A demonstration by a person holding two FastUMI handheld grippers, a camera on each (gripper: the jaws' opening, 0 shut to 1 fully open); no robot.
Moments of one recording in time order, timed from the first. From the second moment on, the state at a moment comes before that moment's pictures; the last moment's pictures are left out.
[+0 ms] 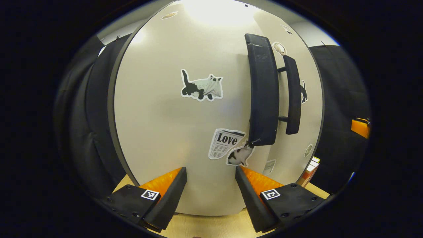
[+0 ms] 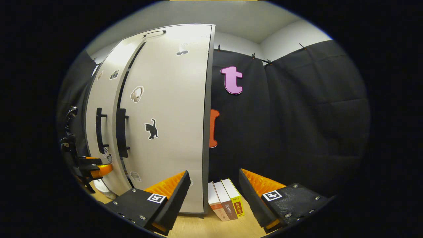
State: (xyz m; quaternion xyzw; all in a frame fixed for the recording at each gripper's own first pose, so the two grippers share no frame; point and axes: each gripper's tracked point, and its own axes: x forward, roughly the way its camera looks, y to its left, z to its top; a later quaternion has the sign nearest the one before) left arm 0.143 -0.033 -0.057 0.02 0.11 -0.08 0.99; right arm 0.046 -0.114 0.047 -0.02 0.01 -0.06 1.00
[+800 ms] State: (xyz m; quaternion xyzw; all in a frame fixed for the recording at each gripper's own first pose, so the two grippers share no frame) left arm 0.007 0.082 0.147 -0.03 0.00 0.01 1.00; right arm -0.021 -0.098 0.160 -0.05 -0.06 -0.02 1.00
